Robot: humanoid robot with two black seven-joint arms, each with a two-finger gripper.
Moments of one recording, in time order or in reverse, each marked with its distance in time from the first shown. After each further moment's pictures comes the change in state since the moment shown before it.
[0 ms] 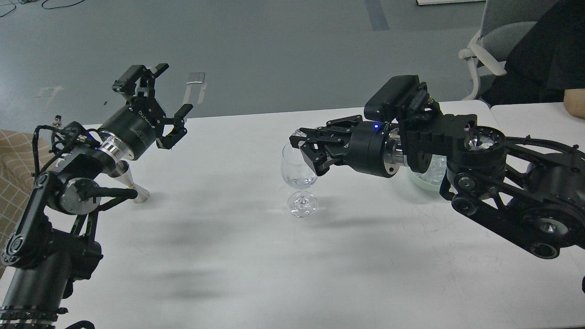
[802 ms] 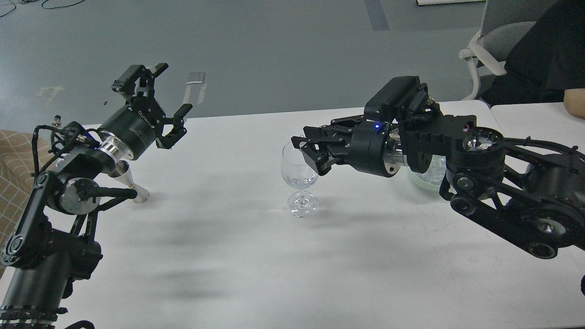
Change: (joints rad) left arm -0.001 0.001 0.000 0.001 0.000 0.000 -0.002; right arm -0.005 0.004 0.000 -0.009 -0.004 0.000 -0.015
